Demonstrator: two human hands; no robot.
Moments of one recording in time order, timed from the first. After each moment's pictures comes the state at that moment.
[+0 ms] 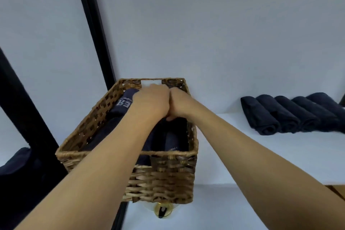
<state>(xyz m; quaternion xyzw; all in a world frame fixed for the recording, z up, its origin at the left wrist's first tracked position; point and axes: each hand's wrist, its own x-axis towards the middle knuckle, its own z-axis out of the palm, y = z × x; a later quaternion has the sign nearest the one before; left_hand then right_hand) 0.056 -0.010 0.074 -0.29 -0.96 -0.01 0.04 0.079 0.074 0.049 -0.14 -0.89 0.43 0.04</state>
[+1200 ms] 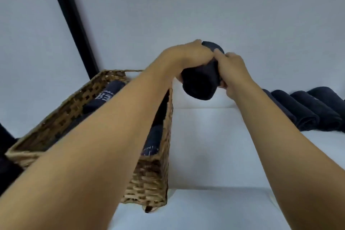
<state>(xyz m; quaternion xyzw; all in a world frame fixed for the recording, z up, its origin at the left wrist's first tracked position) 0.073 0.127 0.117 -0.35 -0.86 -0.35 -0.16 0.121 0.234 0.059 -0.23 -0.67 0.64 0.32</state>
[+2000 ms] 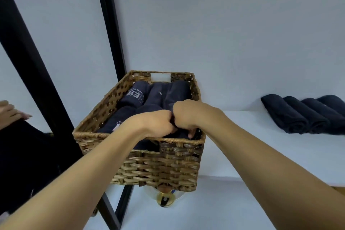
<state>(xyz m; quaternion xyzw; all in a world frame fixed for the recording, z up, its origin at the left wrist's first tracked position) 0.068 -0.049 0.021 -0.37 -0.91 -0.14 -0.16 0.110 0.052 0.037 -0.09 -0.99 0.07 -0.09</state>
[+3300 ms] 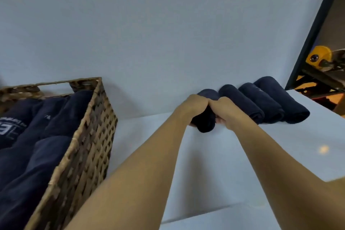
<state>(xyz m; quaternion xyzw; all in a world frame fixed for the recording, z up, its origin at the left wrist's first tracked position) 0.102 0.329 -0.028 -0.27 -0.81 -0.38 -0.36 0.163 0.412 -0.062 -0.44 -0.67 0.56 0.18</state>
